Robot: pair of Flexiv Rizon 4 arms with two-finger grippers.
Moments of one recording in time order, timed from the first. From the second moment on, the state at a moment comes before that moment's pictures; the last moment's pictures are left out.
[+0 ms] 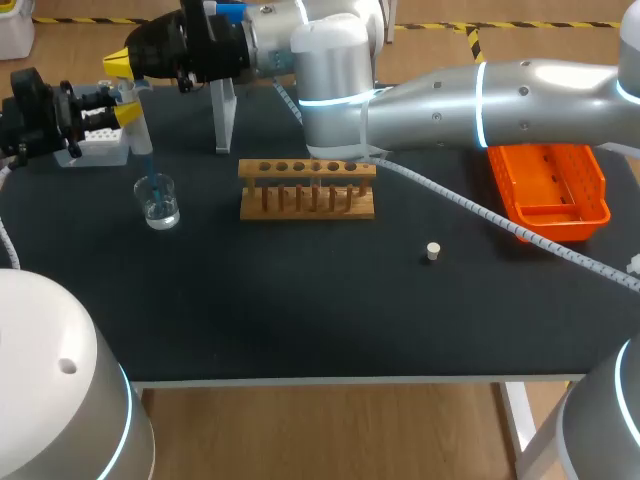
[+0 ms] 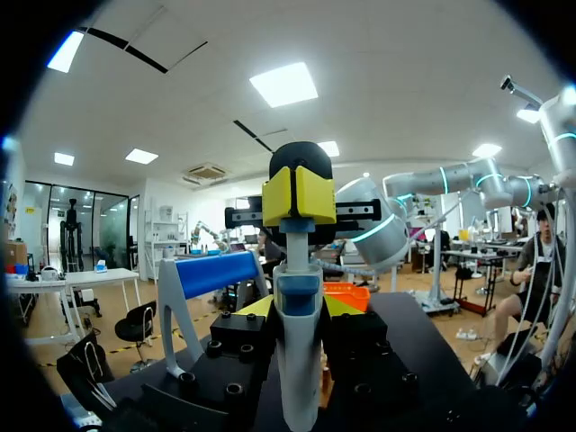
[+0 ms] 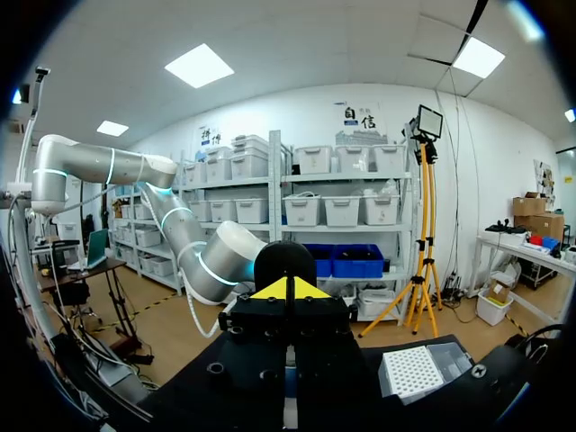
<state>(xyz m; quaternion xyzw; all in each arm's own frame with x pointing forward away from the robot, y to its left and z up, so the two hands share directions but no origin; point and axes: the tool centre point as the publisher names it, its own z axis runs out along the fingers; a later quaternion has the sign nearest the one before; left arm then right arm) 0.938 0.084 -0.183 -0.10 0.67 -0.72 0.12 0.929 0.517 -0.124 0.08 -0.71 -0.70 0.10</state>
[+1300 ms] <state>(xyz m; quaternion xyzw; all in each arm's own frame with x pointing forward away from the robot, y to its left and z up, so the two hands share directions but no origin) 0.937 0.084 -0.188 -0.10 0.67 -0.72 0.12 0.926 0.515 -0.147 0.07 -0.72 -0.68 0.12</state>
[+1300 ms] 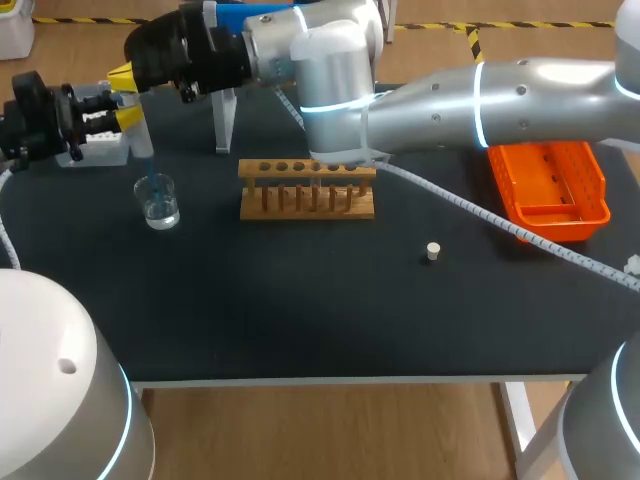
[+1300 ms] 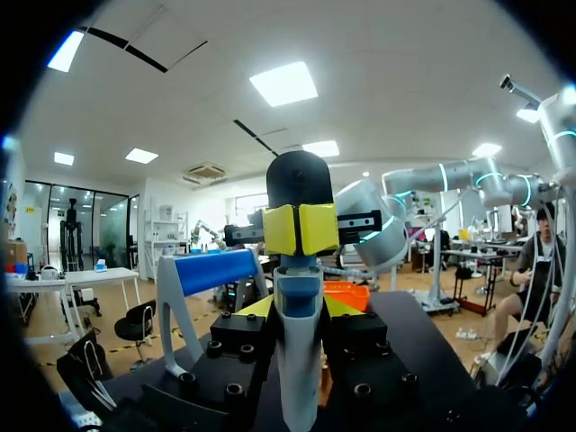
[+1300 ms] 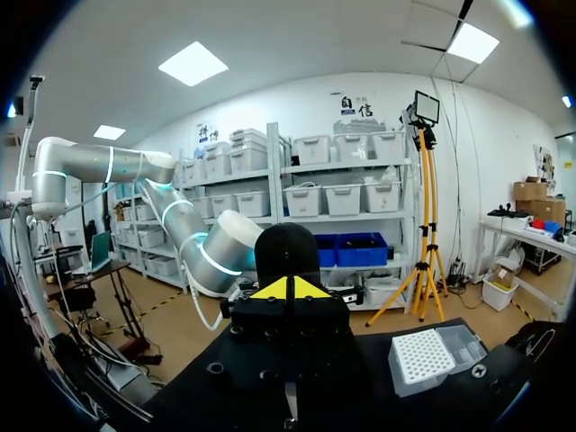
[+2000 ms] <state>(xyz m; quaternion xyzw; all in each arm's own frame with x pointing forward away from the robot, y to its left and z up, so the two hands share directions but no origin) 0.938 0.085 -0.183 -0.10 0.67 -0.72 0.13 0.935 0.494 -0.094 0.10 -0.71 -0.70 0.08</state>
